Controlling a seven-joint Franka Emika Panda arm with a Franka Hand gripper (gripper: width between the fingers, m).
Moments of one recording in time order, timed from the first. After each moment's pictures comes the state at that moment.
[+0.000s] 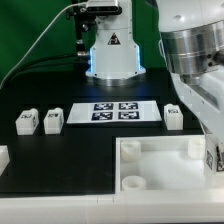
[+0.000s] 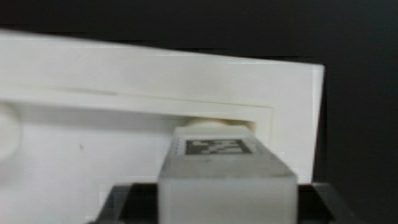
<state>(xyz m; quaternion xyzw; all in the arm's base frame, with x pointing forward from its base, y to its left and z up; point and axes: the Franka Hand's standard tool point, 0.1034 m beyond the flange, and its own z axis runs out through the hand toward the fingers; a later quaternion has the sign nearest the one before) 0.630 0.118 0.072 -0.70 0.71 0.06 0.09</state>
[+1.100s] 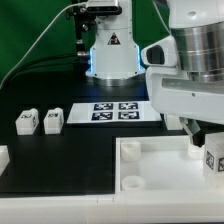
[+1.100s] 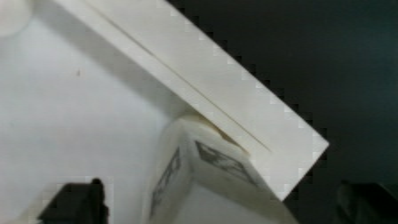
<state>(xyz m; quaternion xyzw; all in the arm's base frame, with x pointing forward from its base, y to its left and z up) 0.630 0.123 0.073 -0.92 0.38 0.02 0.09</state>
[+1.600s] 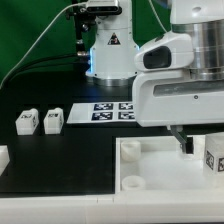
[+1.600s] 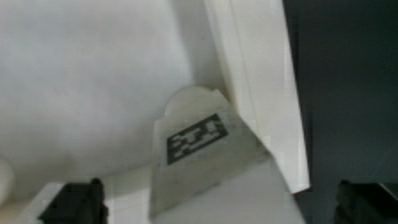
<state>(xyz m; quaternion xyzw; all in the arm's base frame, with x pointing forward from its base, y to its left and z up) 0.633 0.114 0.074 -1.00 0.02 -0.02 0.06</state>
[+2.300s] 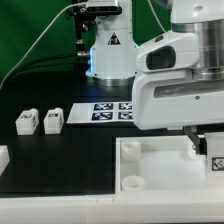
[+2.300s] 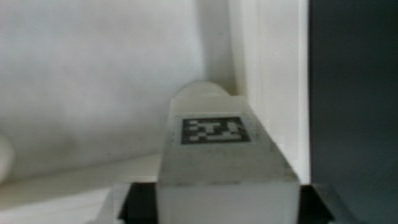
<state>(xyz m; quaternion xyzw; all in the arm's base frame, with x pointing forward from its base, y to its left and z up) 0.634 0.114 0.074 -0.99 0.12 -0.01 0.06</state>
